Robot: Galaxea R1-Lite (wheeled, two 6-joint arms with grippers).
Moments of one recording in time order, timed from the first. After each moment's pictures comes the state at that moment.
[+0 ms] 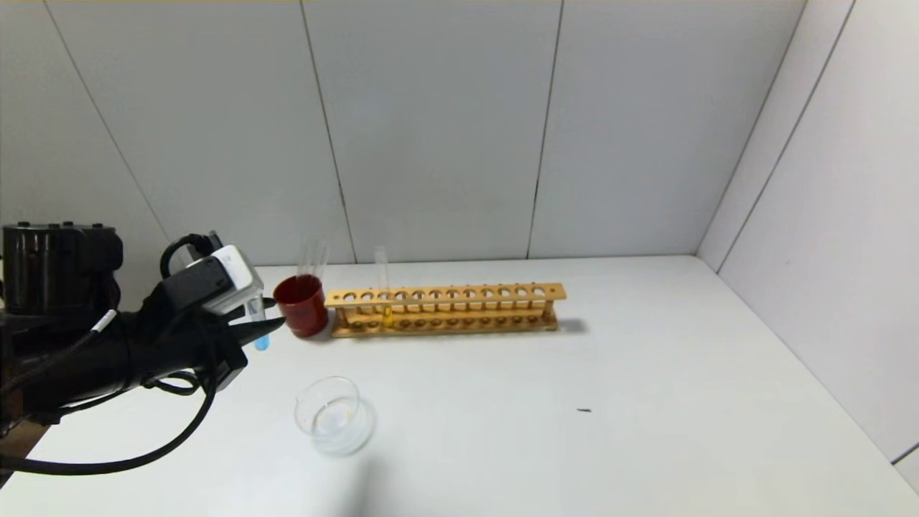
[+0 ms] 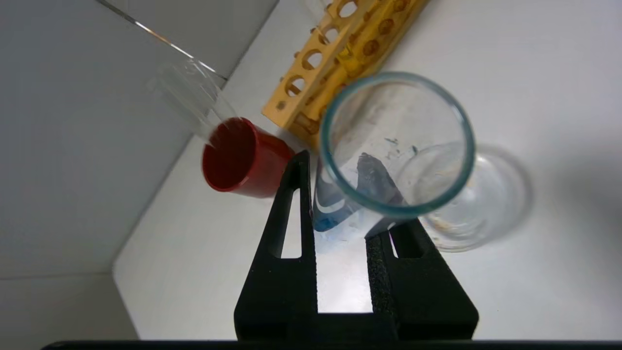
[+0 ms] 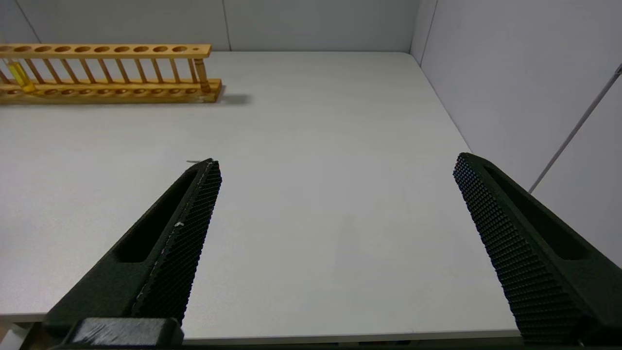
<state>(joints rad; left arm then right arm) -0.13 1.46 -0.61 -0.44 -0.30 0.79 0.00 0.00 0.00 0.00 0.01 0.00</state>
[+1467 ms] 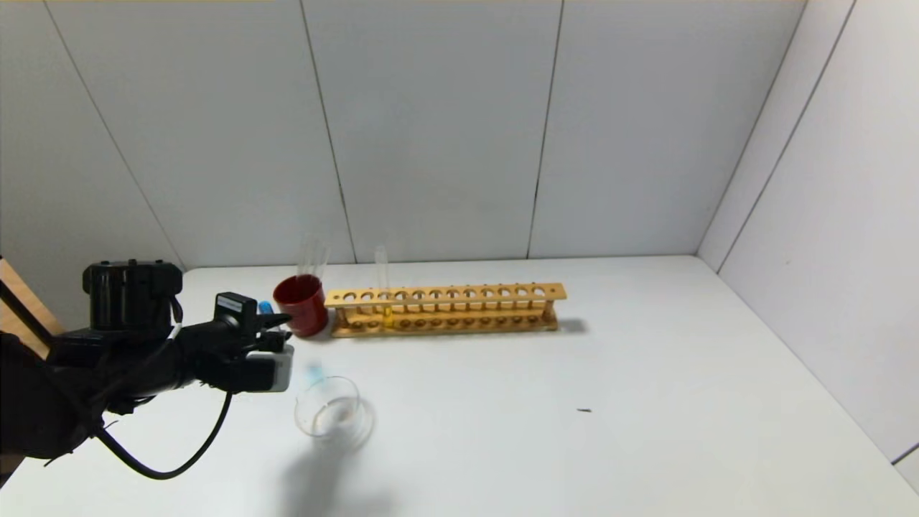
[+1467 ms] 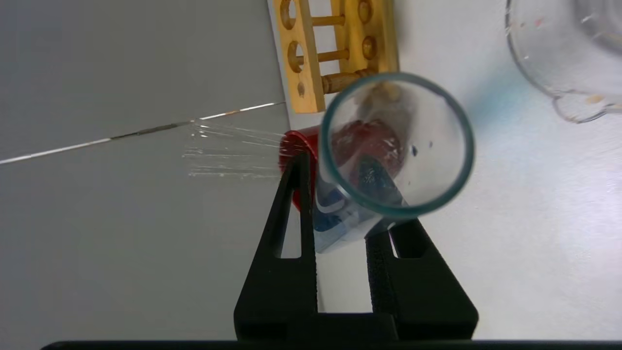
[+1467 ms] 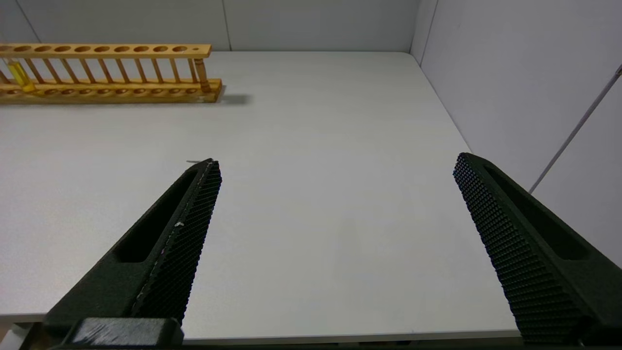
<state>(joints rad) -0.04 1.76 -0.55 -0.75 -0.37 1.70 0.00 0.00 0.00 0.00 0.01 0.00</state>
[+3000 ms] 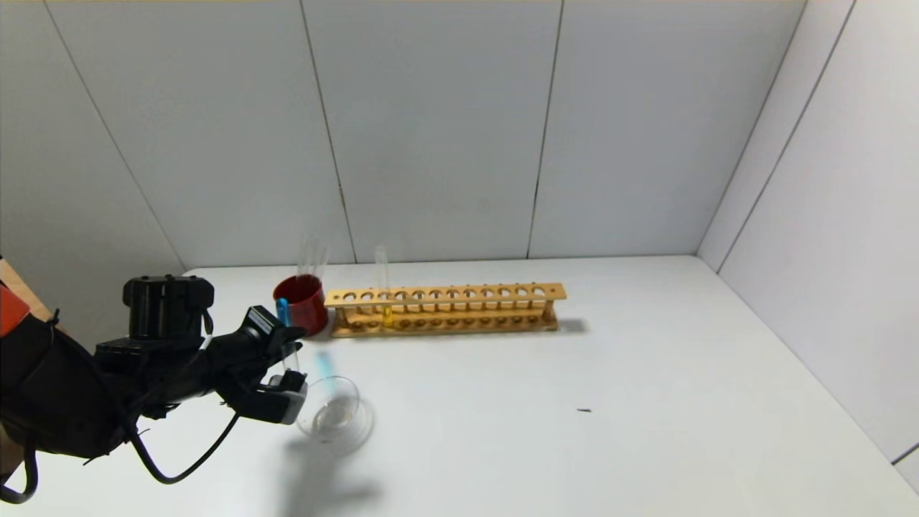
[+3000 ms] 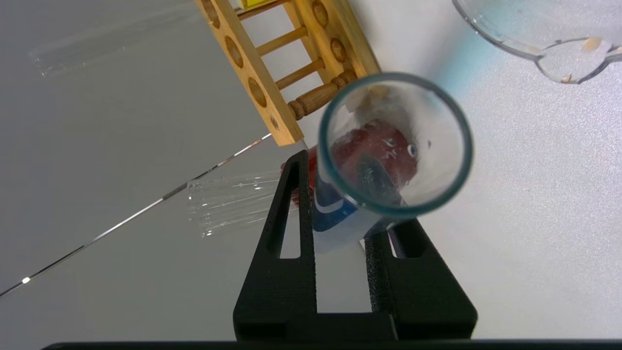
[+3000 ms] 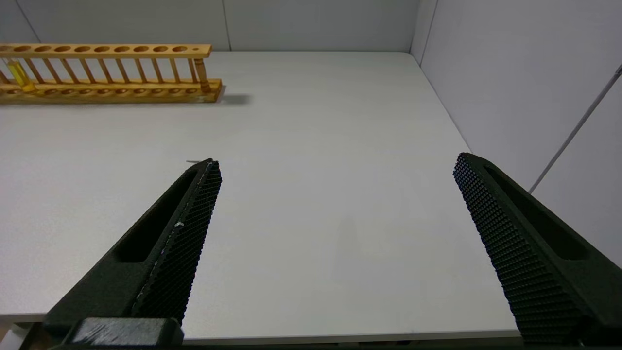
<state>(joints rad) -0.07 1.88 -0.54 -0.83 -0.33 2.01 0.00 0.00 0.00 0.00 0.01 0.00</state>
